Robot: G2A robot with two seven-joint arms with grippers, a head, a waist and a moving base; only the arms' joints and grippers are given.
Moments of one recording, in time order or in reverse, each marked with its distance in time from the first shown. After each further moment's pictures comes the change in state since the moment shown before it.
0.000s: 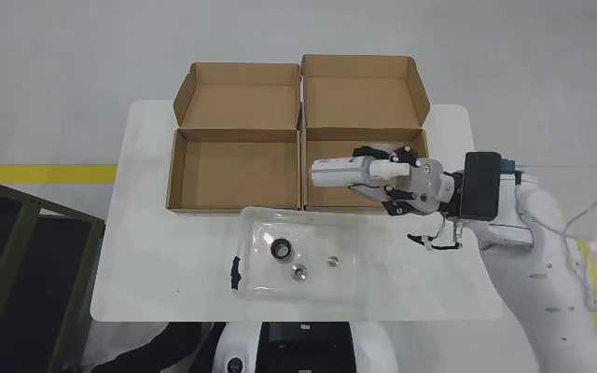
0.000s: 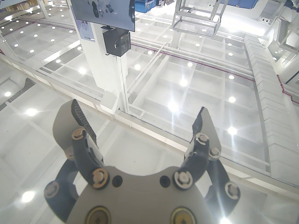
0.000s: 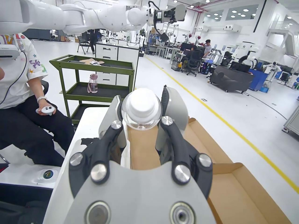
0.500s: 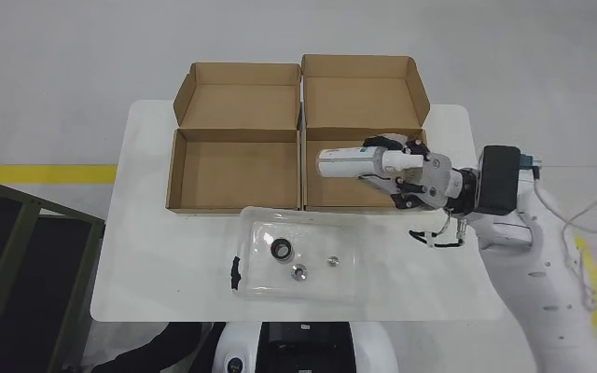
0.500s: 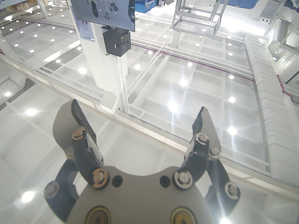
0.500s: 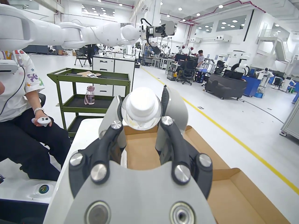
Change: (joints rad) left arm 0.000 0.000 0.000 0.000 0.000 0.000 0.000; right arm -0.004 -0.012 -0.002 0.024 -0.025 0.019 -0.063
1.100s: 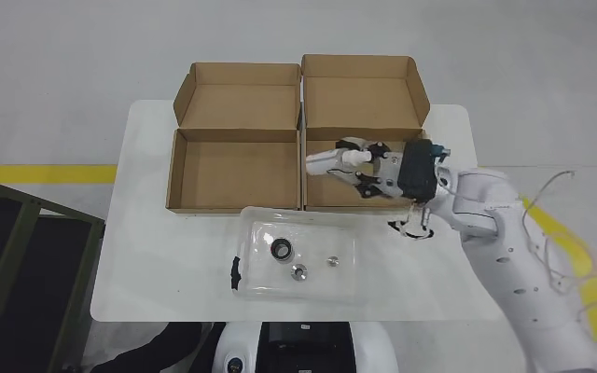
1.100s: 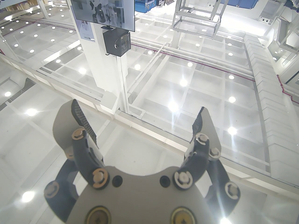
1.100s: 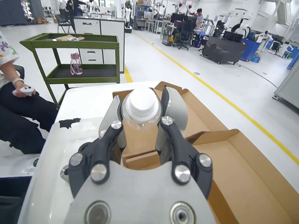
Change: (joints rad) left arm 0.000 0.000 0.000 0.000 0.000 0.000 0.000; right arm 0.085 -0.025 -0.131 0.149 -0.139 0.091 0.134
